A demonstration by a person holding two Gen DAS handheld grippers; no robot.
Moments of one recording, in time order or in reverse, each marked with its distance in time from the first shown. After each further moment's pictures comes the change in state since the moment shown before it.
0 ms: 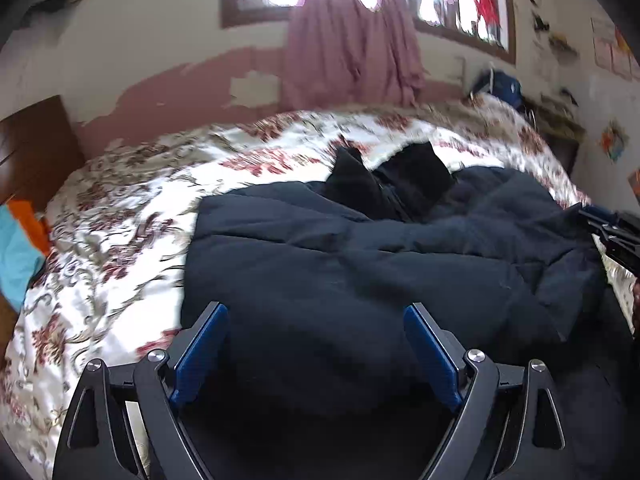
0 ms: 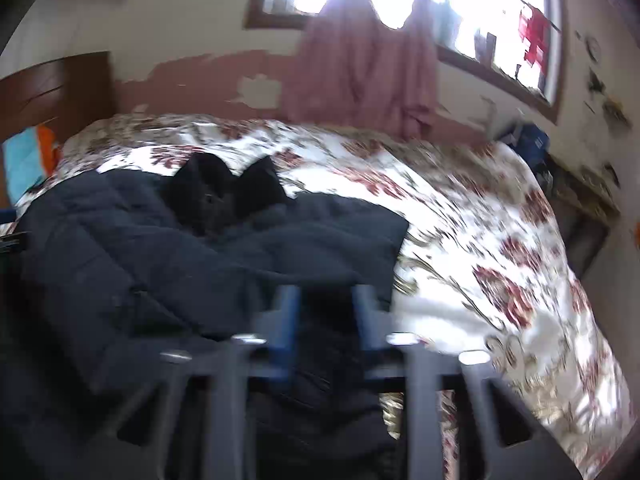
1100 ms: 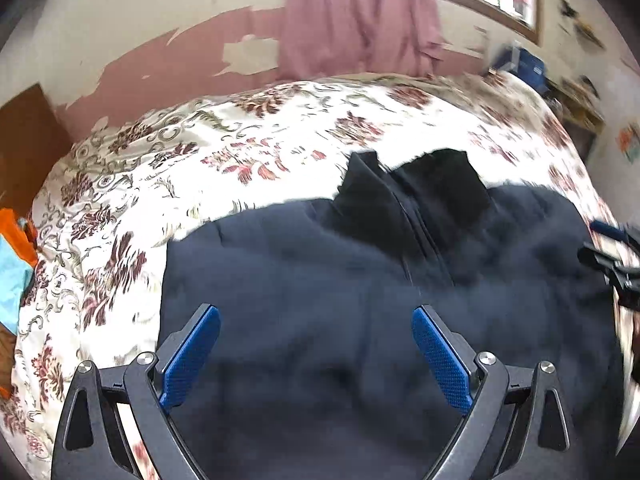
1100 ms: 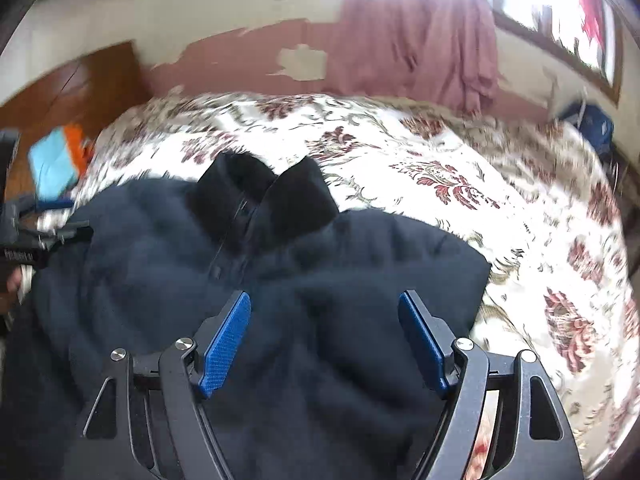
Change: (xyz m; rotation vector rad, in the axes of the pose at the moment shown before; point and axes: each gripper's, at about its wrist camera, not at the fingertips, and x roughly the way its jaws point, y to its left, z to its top) left arm 0.077 0.016 0.090 -0.054 0.171 0.005; right arm 0.098 -0.024 0.088 0.139 0.208 0.194
